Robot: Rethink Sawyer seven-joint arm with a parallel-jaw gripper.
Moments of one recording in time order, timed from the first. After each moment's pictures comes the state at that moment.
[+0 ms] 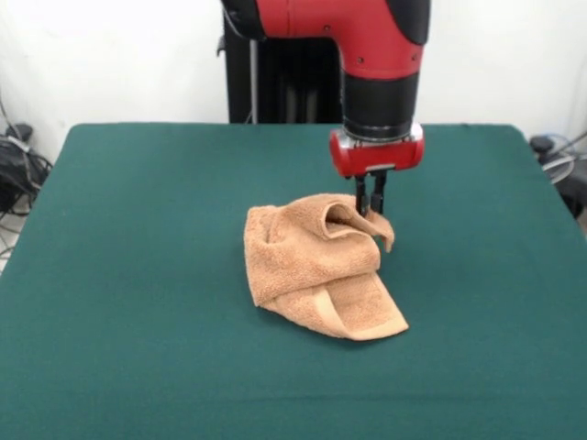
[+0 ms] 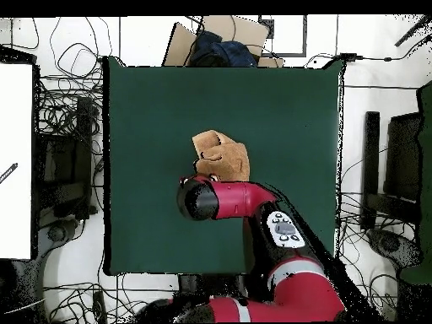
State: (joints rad) arm -0.32 -0.58 0.18 1.85 -0.25 0.23 1.57
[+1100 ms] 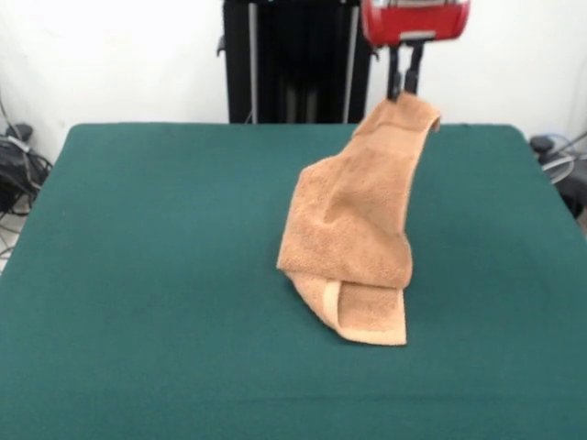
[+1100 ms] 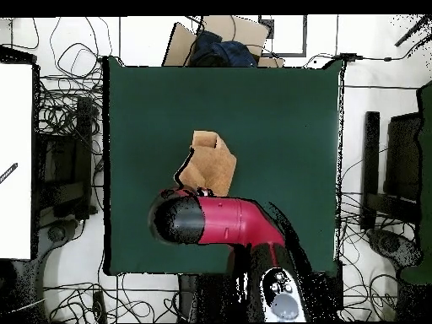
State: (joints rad) arm -0.26 -0.97 0.17 2.02 -0.07 0.50 1.57
